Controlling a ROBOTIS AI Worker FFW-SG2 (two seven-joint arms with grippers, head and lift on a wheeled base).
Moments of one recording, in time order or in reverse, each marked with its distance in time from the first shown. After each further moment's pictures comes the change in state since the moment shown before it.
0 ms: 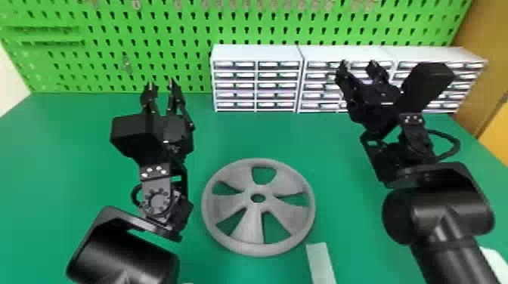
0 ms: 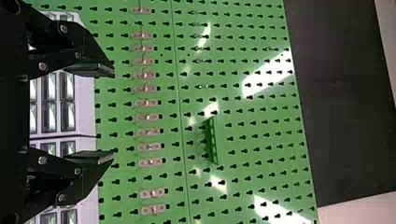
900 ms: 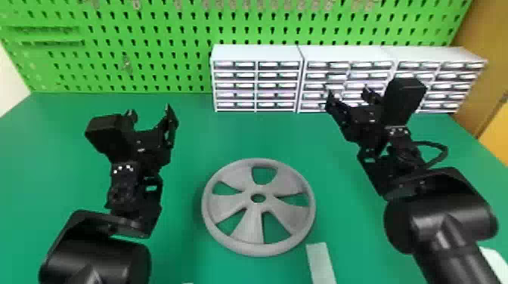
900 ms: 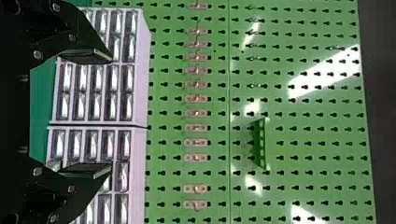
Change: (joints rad) left arm 0.011 -0.020 0.174 0.072 0.158 0.147 -0.254; right arm 0.019 -0.039 0.031 0.003 0.044 0.159 -0.047
